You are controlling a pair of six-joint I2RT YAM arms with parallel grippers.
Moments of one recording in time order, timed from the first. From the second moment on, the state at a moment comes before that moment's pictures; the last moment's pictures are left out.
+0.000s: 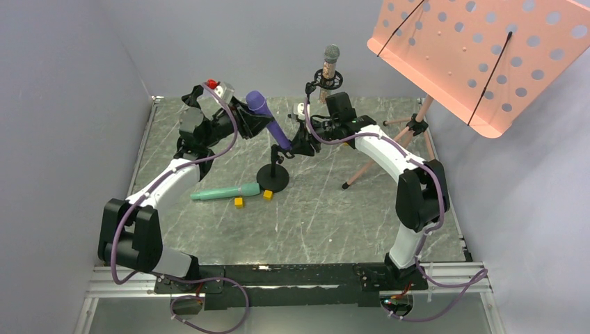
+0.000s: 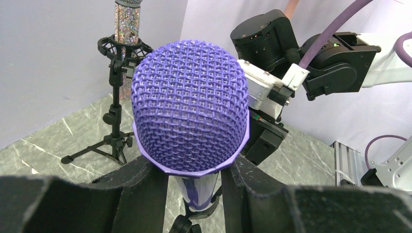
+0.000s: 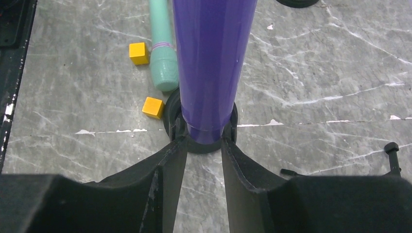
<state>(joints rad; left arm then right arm) -0.27 1.43 0.96 0.70 0.77 -0.42 0.45 1.80 1.46 -0.42 -0.94 -0.66</state>
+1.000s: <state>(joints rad) -0.31 1.49 0.96 0.48 0.77 -0.29 0.44 1.79 1.40 -0.49 -0.90 -0.68</state>
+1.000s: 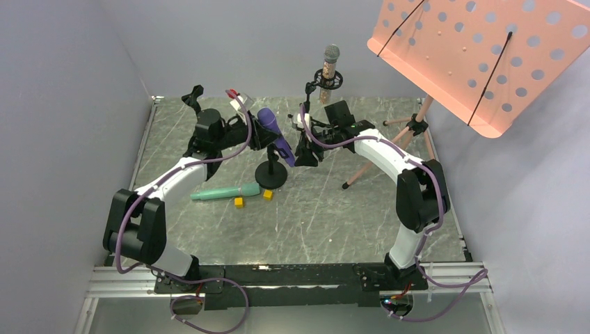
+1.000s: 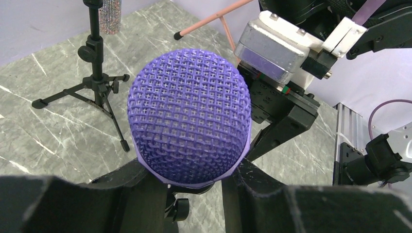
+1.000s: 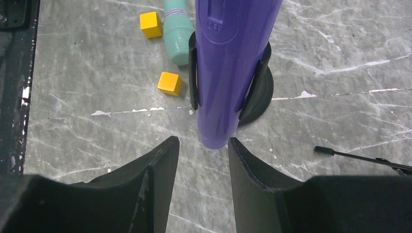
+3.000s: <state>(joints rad) -0.28 1.05 0.83 0.12 0.62 -0.25 0.42 1.71 1.34 -0.53 -0.96 -0.65</state>
